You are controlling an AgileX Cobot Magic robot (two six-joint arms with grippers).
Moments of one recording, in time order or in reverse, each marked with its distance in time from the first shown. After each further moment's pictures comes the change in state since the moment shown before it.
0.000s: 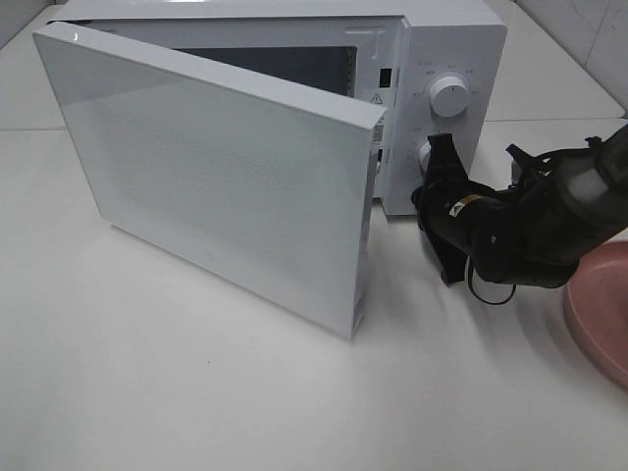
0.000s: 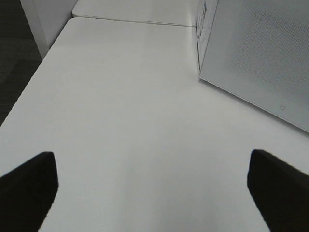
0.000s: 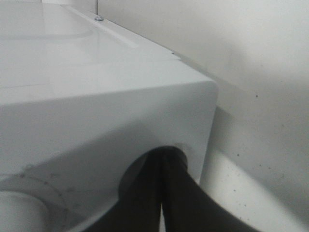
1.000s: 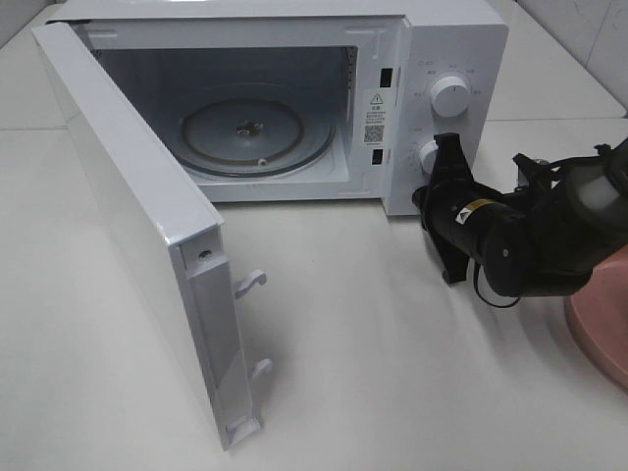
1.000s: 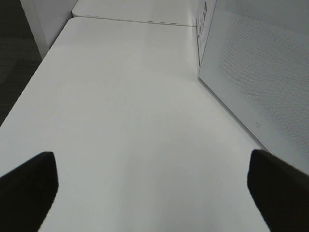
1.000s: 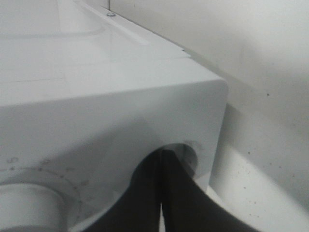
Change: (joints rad) left arm 0.000 0.000 0.000 0.000 0.000 0.000; right arm -0.006 -0.014 0.063 -0.096 -0.097 0.077
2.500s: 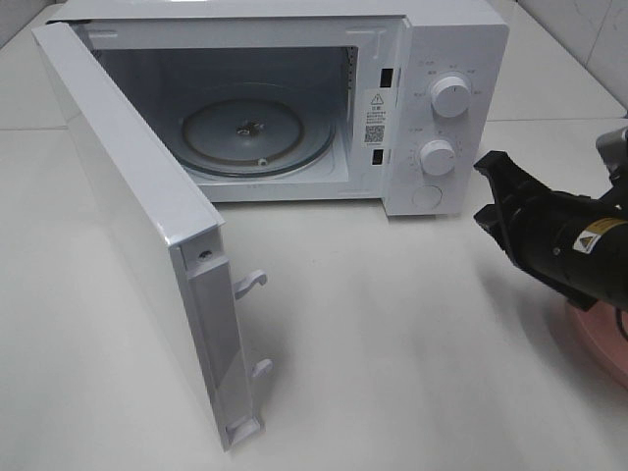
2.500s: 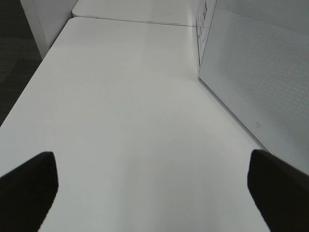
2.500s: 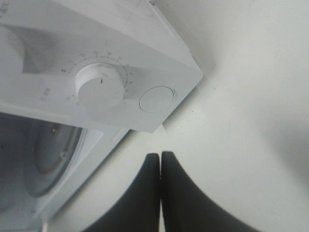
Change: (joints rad) left arm 0.000 0.000 0.000 0.000 0.000 0.000; right arm -0.006 -0.540 0.417 -0.032 0.206 -0.551
